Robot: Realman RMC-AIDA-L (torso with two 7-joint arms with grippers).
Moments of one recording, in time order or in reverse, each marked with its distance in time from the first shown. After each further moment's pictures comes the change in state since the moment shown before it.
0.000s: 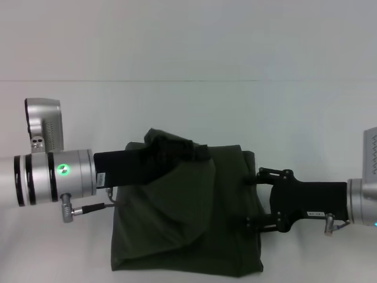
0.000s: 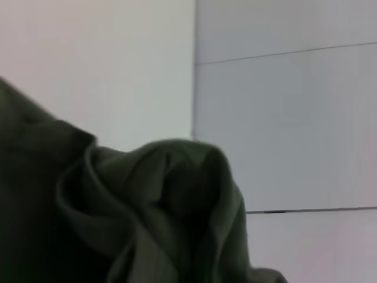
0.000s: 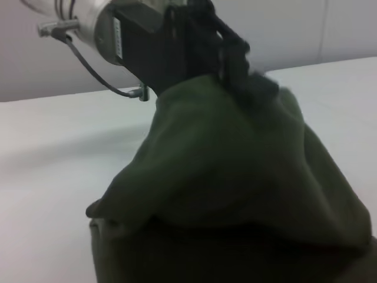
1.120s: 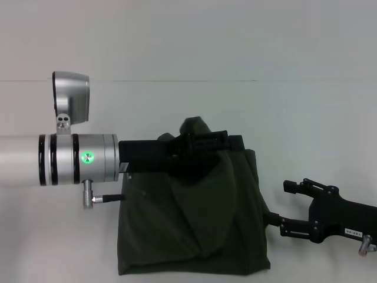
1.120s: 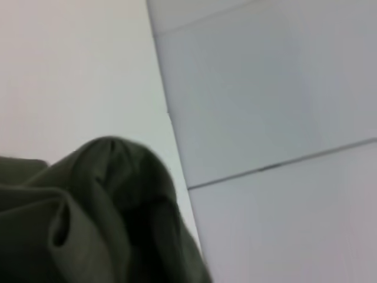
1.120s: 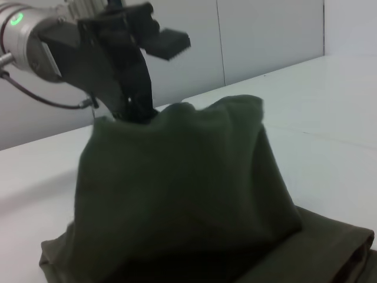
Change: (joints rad) left arm -0.053 -0.013 0.155 0.045 -0.079 -0.017 0.121; right arm -0.197 0.002 0.053 -0.013 0.151 -0.020 -0.002
